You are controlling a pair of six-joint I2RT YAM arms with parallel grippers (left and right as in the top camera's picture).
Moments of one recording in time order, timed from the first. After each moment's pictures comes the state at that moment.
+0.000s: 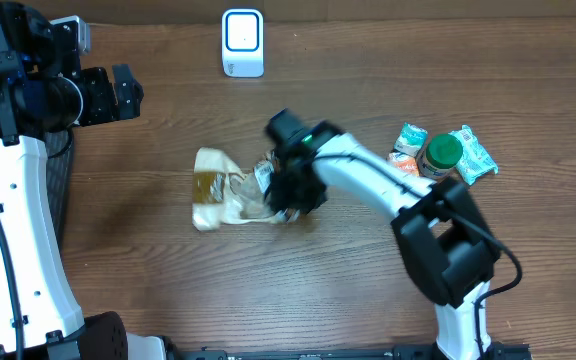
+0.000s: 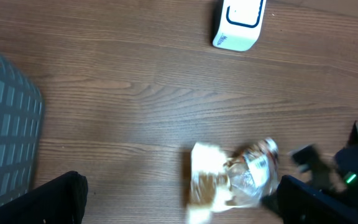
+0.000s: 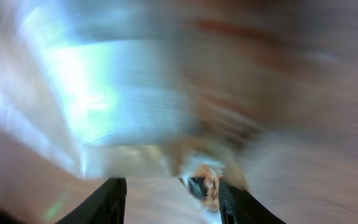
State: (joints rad) left arm 0.21 1.61 1.95 -1.32 0.24 -0.01; right arm 0.64 2.09 1.54 -0.93 -0.30 0.49
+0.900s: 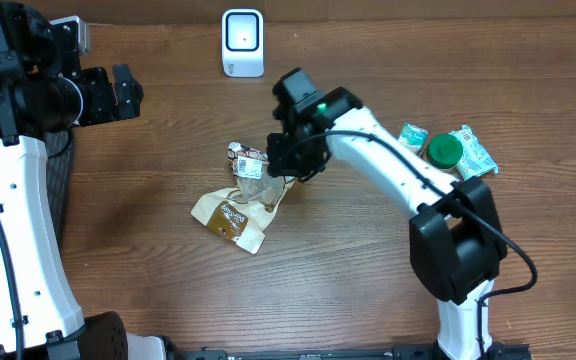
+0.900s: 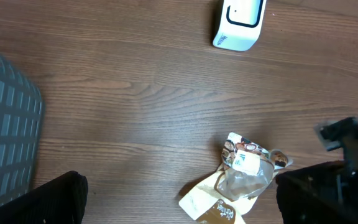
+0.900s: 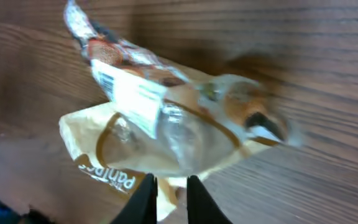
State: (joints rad) left arm 0.21 1.61 1.95 -1.32 0.24 -0.01; right arm 0.61 2.08 1.74 -0.96 -0.33 0.54
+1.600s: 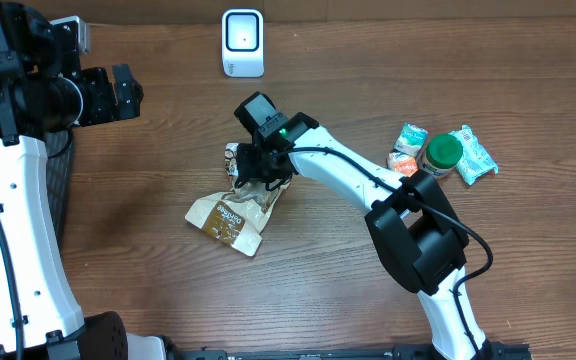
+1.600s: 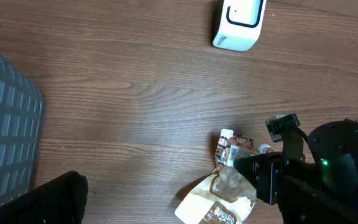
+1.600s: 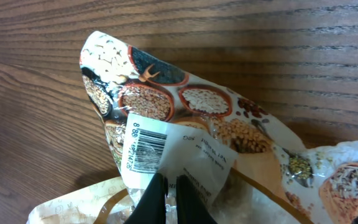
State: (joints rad) left arm 0.21 1.61 1.95 -1.32 0.24 -0.01; right arm 0.71 2.23 1.74 -0.72 -0.23 0.64
